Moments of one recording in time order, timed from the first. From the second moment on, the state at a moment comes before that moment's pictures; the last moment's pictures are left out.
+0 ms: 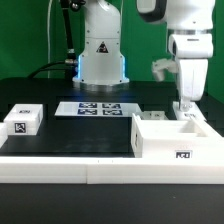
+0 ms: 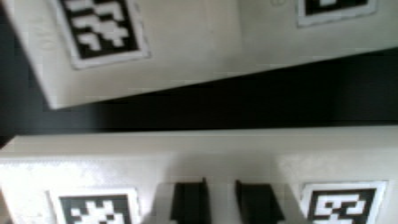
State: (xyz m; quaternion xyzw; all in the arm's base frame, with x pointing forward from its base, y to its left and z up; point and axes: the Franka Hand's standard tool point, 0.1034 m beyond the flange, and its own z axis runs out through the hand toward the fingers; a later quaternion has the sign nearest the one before) arm 0.418 0.147 0.048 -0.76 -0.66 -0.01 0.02
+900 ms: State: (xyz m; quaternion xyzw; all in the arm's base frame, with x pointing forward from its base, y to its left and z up) arm 0.437 0.114 0.055 -0.74 -0.67 0.00 0.02
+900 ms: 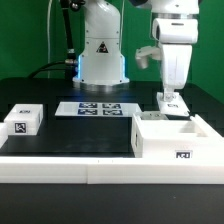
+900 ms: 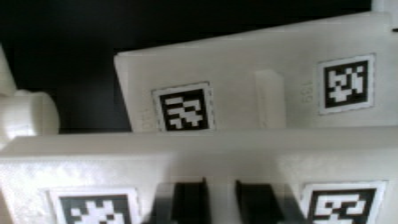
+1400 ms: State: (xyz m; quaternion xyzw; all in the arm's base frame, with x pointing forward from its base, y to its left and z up) arm 0.445 0.115 0.053 -0.73 -0.68 0.00 0.02
